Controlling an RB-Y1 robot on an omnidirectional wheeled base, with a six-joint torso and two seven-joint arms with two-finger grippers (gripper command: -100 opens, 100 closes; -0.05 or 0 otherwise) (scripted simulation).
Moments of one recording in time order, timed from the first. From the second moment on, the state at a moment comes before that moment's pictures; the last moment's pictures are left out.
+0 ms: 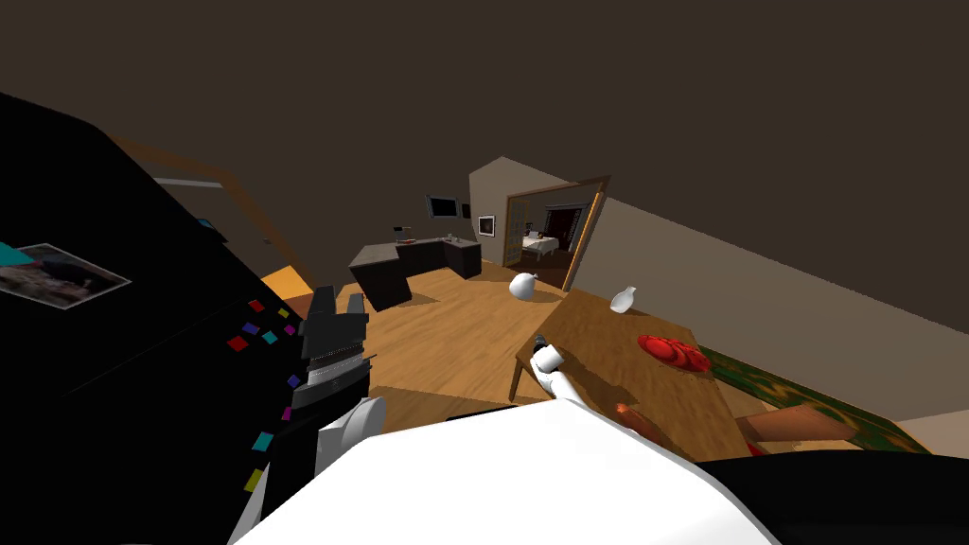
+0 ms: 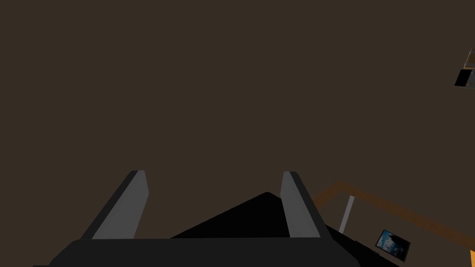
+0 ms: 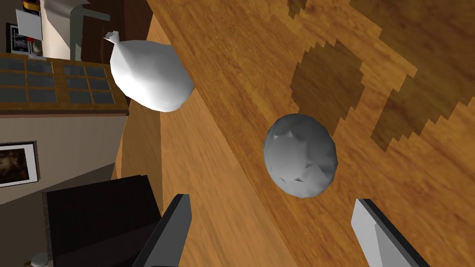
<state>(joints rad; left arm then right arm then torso) 0.50 -0.05 0.05 -2.39 0.03 -0.45 -0.16 -0.14 -0.07 -0.18 -1.00 -2.50 -0.52 -0.68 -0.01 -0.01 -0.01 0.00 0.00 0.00</state>
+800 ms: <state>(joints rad) 0.50 -0.05 0.05 -2.39 0.03 -0.45 -0.16 -0.12 -0.07 -0.19 -0.99 -2.47 -0.47 -0.70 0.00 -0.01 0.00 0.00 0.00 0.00</state>
